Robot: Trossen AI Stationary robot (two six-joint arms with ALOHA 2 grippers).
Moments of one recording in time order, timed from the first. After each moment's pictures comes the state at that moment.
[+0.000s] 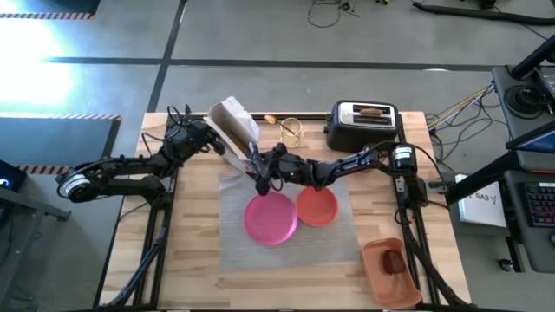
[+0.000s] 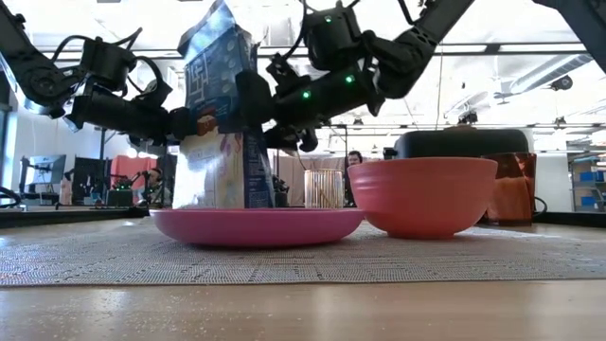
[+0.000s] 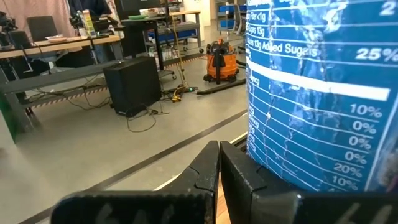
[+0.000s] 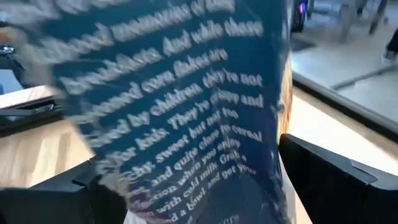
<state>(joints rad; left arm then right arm) 0.77 1.12 0.17 0.85 -0.09 0.07 -0.08 2.04 1.22 0.59 0.27 0.18</state>
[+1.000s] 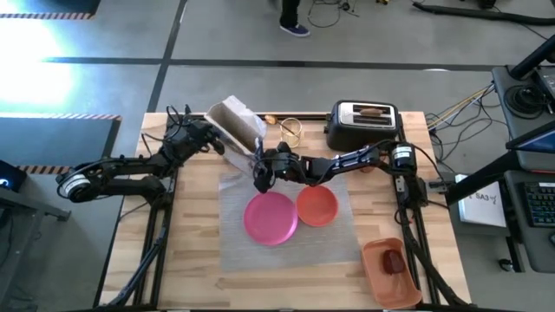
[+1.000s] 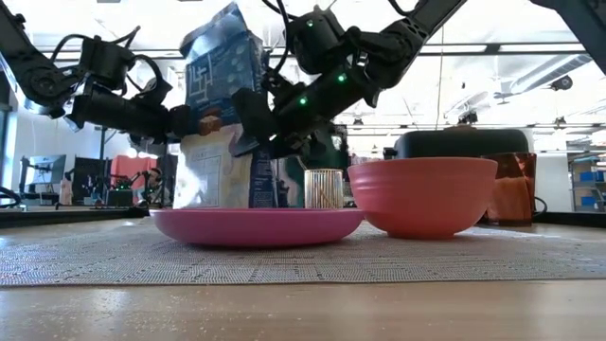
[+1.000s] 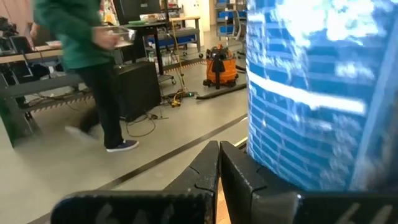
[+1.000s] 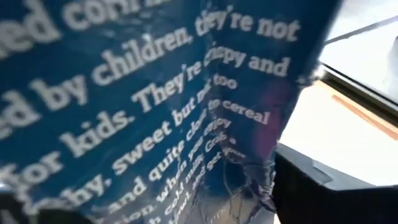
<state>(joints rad) 0.77 1.12 0.17 0.87 -0.09 0.07 -0.10 2.04 1.30 0.31 0.34 0.21</state>
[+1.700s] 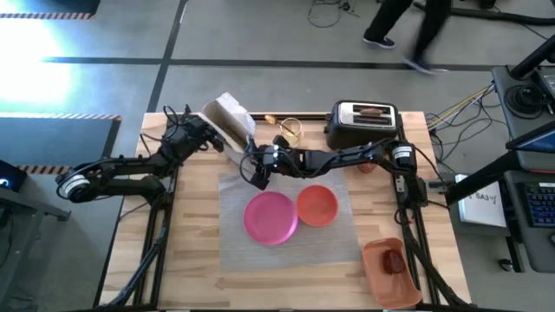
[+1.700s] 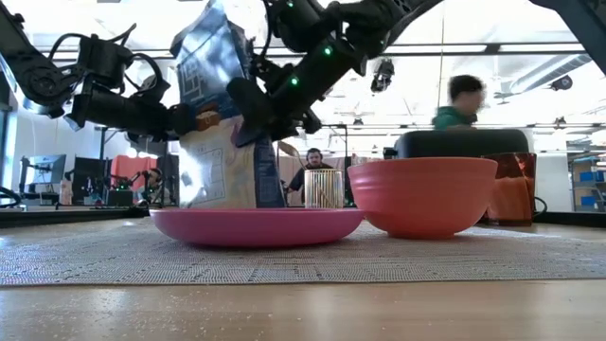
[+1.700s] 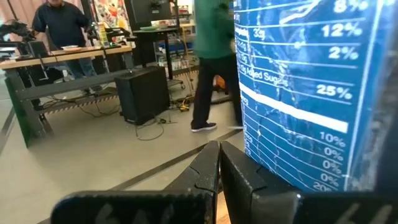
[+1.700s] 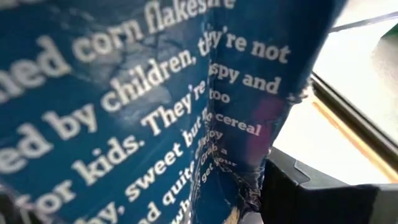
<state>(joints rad) 0.77 1.11 0.17 0.89 -0.12 0.07 -0.10 2.03 1.51 -0.03 0.34 0.13</state>
